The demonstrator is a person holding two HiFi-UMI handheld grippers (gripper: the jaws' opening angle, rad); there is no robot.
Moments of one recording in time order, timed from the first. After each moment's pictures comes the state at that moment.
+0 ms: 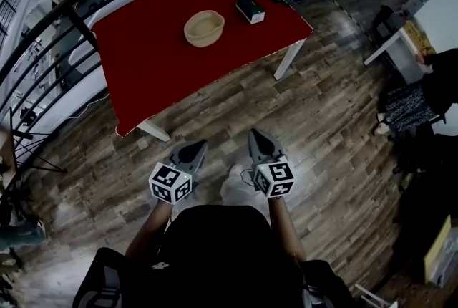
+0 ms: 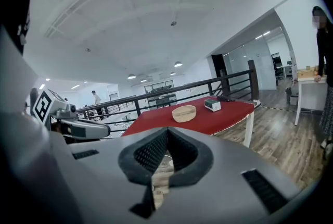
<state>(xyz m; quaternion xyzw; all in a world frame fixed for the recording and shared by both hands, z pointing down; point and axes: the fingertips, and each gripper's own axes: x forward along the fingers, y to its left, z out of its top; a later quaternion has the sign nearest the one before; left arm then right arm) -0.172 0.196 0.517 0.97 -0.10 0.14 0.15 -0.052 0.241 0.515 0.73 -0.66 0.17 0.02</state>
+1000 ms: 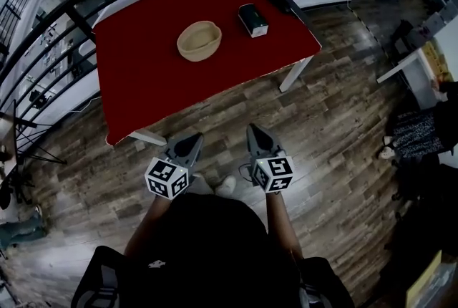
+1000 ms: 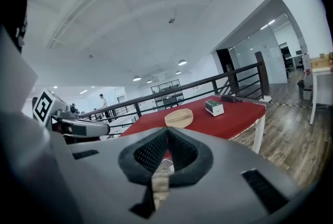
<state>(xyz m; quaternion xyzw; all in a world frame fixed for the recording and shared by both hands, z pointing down) -0.039 0.121 0.516 0.96 -0.18 0.14 0.15 0.092 0.160 0.523 0.70 -0.69 0.18 0.00</state>
